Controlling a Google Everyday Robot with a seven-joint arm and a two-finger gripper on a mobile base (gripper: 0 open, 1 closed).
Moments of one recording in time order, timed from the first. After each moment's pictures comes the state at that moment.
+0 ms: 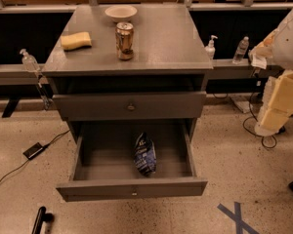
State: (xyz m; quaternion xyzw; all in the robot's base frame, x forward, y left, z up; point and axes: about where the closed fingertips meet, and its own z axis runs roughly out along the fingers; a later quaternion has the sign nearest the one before) arm 0.438 -0.216 0.977 -0.60 0.78 -0.04 0.16
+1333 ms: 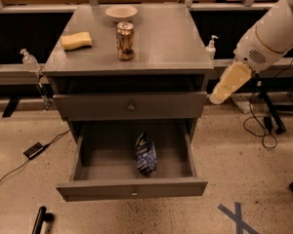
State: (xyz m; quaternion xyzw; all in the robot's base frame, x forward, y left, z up) arm 0.576 -0.222 0.907 -0.48 0.85 0.01 0.24
